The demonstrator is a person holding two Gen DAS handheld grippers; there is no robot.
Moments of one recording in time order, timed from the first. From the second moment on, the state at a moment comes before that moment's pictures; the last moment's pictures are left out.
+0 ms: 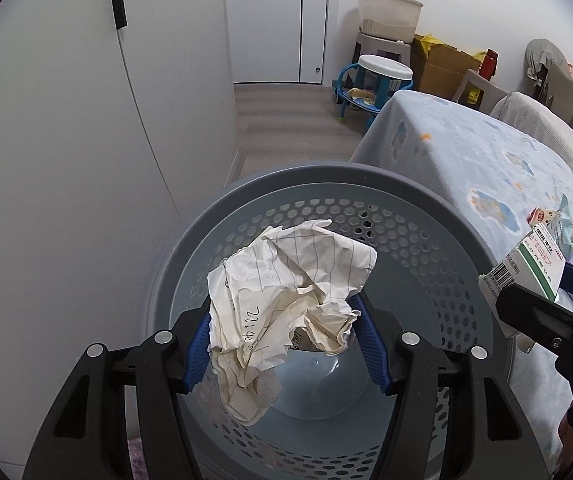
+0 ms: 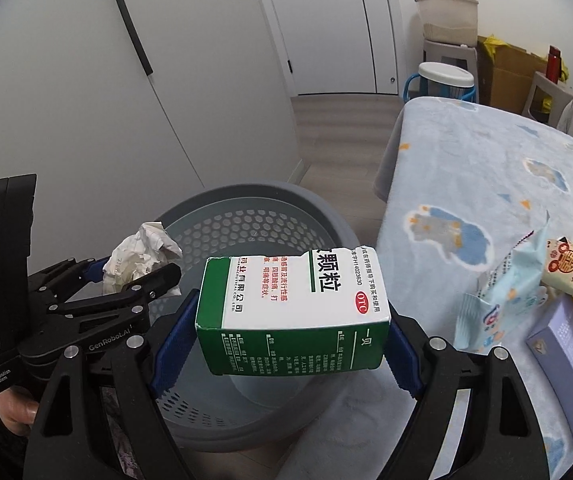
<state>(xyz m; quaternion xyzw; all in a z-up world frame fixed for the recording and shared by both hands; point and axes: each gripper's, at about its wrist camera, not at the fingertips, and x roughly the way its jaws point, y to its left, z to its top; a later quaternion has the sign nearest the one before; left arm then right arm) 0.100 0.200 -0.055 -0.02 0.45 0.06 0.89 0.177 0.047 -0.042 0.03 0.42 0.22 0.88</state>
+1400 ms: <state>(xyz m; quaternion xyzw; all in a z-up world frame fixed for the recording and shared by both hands) 0.096 0.208 -0.051 -0.04 0.43 0.08 0.90 0.169 0.050 -0.037 0.04 0.41 0.22 0.89</state>
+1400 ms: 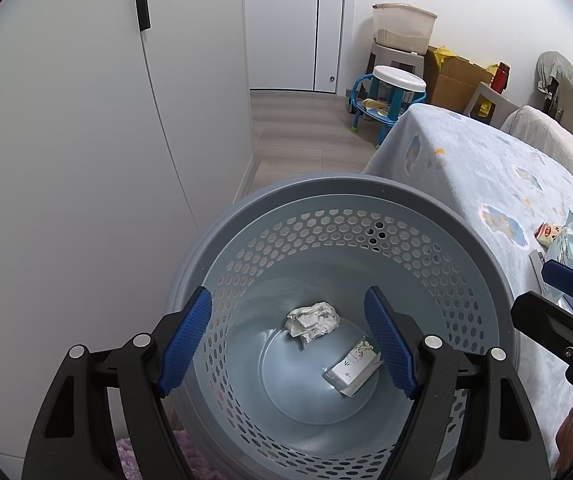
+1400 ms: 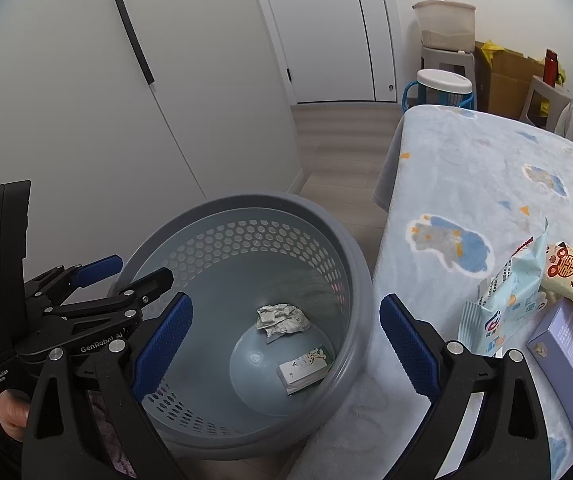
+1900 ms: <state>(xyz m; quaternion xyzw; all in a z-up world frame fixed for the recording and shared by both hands) 0.093 0.206 -0.048 -0.03 0.43 0.07 0.90 0.159 0.041 -0.038 0.04 0.41 0.21 0.89</state>
